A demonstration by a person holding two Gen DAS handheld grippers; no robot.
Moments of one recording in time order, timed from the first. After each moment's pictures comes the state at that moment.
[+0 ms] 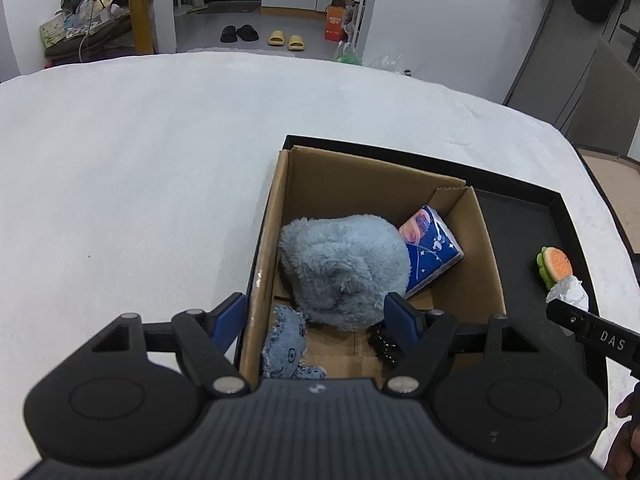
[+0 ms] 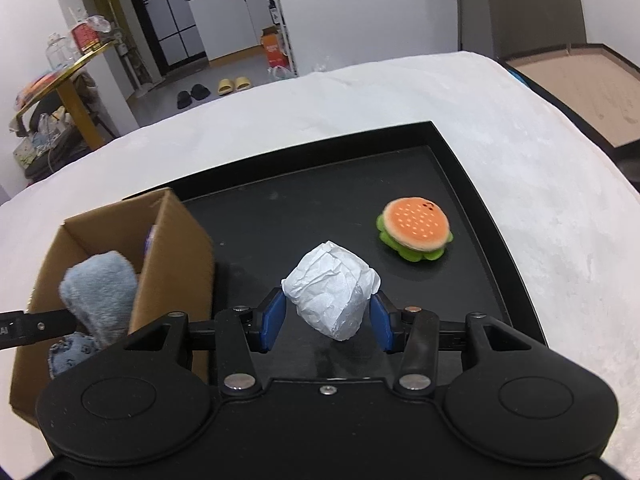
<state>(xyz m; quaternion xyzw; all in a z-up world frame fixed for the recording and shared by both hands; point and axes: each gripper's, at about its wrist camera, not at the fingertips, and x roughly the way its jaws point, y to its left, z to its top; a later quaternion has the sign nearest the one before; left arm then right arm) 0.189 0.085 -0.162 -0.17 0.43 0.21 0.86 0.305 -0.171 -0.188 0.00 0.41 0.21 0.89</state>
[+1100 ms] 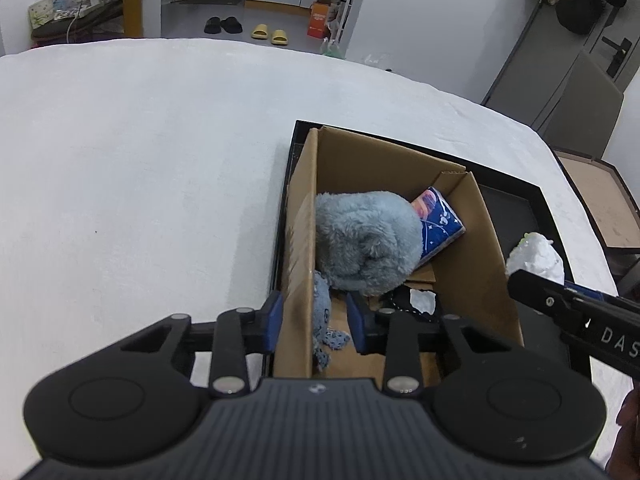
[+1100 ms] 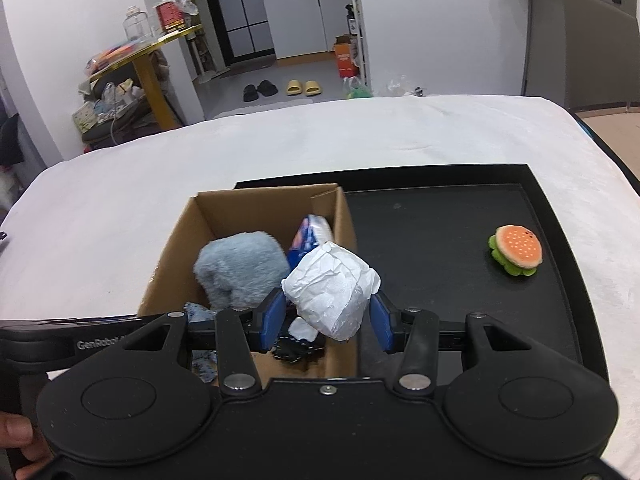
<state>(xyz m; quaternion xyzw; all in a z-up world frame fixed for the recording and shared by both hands) 0.149 0.109 -0.169 -0.20 0.42 0.17 0.87 0.234 -0.098 -0.146 -0.05 0.38 0.28 0.88</state>
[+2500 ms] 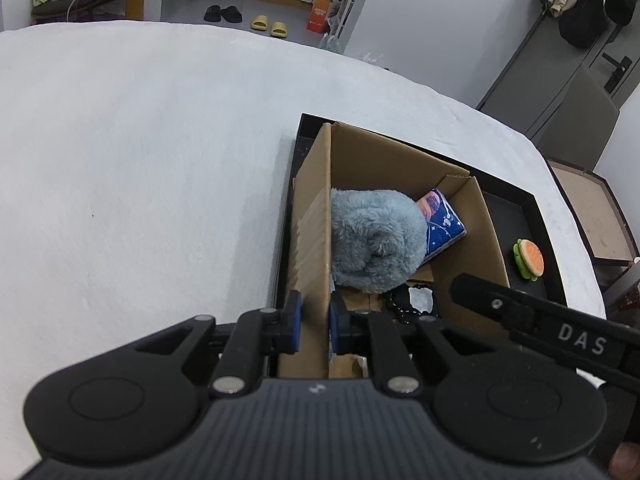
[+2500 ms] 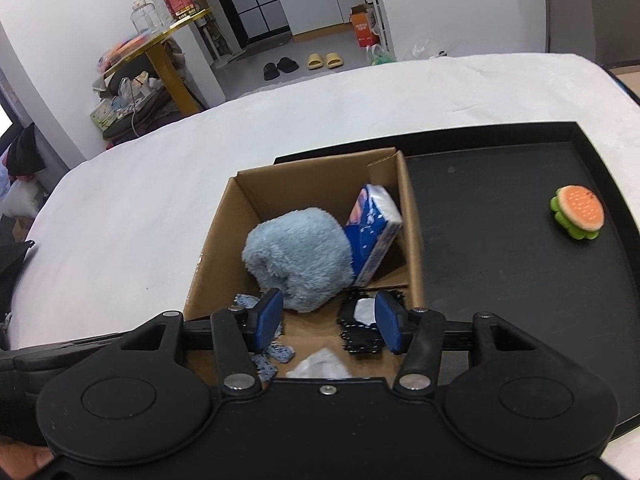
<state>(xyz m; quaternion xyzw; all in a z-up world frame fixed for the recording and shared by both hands) 0.142 0.125 -0.173 -0.24 0.42 0.15 0.86 0.231 -0.068 -0.157 -0.01 0.43 0.31 0.85</state>
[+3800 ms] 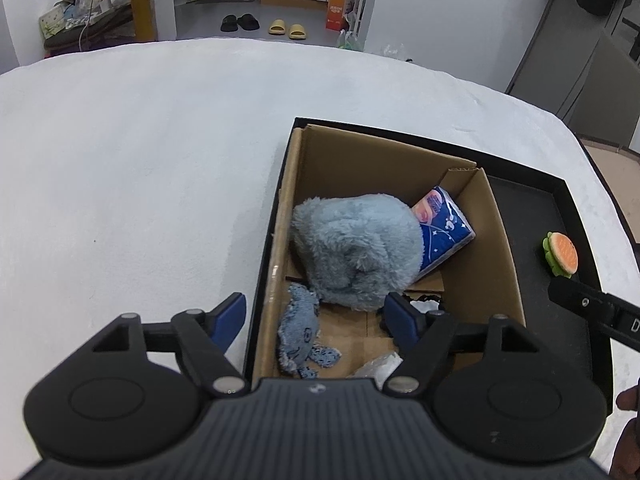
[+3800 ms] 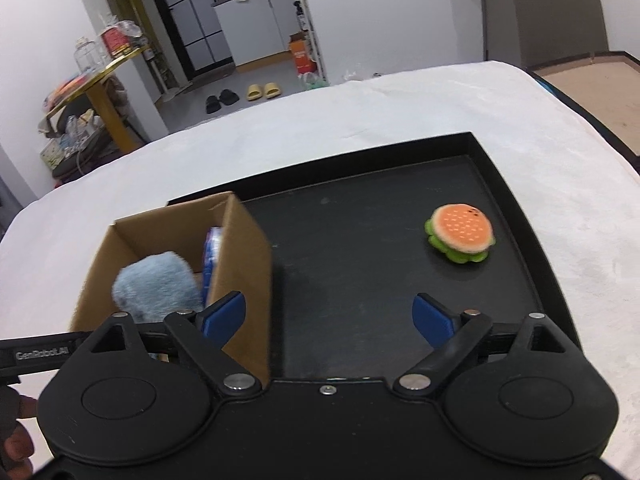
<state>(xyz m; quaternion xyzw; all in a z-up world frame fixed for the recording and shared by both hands) 0.182 0.088 -0.170 -0.17 0.45 0.21 0.85 0.285 -0.150 -0.172 0.01 0.40 0.24 0.88</state>
